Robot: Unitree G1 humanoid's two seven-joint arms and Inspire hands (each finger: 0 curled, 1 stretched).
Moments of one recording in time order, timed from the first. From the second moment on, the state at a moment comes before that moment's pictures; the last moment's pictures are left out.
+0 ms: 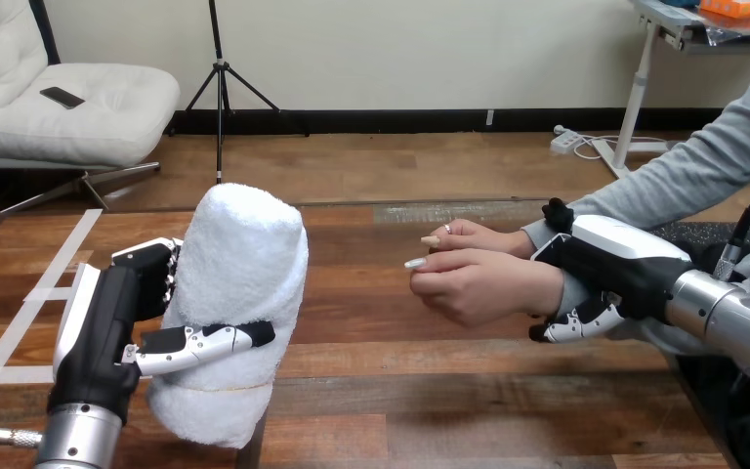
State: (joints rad) left arm 0.09 0.27 0.13 0.15 0.08 -0.37 -0.06; right arm -0.66 -0.63 0.30 1.03 -0.51 -0.66 0.26
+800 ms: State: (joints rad) left arm 0.09 0.26 0.13 0.14 0.08 -0.37 -0.06; right arm -0.66 -0.63 0.30 1.03 -0.51 -0.68 0.24
